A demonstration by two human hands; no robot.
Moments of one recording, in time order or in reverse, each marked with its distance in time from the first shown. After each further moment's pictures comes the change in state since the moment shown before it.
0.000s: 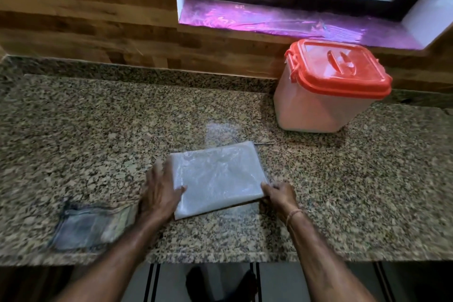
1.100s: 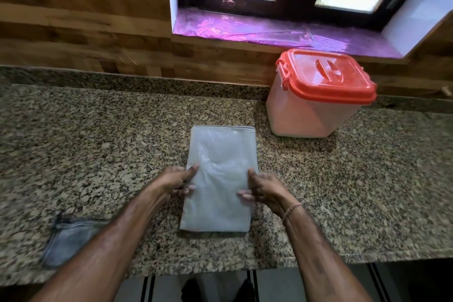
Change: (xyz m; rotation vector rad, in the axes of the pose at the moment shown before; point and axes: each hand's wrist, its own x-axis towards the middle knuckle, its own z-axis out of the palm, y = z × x) left_hand 0.038 0.040 -0.049 -1.025 -0.576 -0.281; right_hand -0.053 -0.077 -0.019 0.523 -0.508 0.101
